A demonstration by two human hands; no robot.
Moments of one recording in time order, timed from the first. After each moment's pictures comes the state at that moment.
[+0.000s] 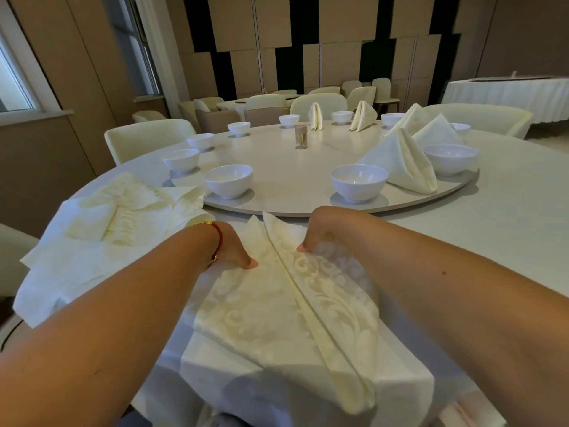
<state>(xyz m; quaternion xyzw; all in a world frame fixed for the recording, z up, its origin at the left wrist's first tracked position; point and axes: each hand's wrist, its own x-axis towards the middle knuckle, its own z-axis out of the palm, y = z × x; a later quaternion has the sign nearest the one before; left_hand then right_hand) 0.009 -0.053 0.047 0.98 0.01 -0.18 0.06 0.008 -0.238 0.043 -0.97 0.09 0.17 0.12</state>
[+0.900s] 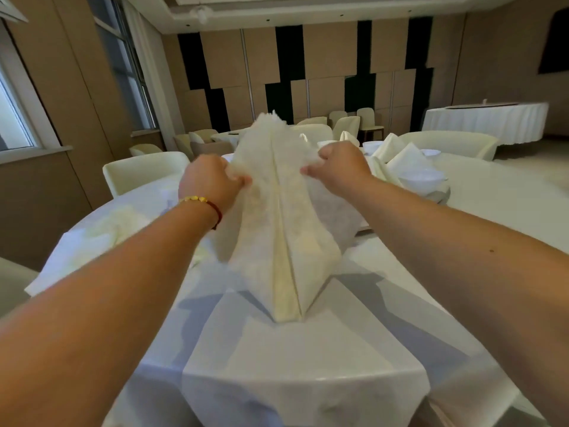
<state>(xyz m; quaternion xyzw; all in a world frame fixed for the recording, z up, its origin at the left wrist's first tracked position) -0.015 -0.074 0.140 0.92 -0.10 0.28 0.24 -0.030 -0.279 0.134 -0.90 0.03 -0.26 0.35</state>
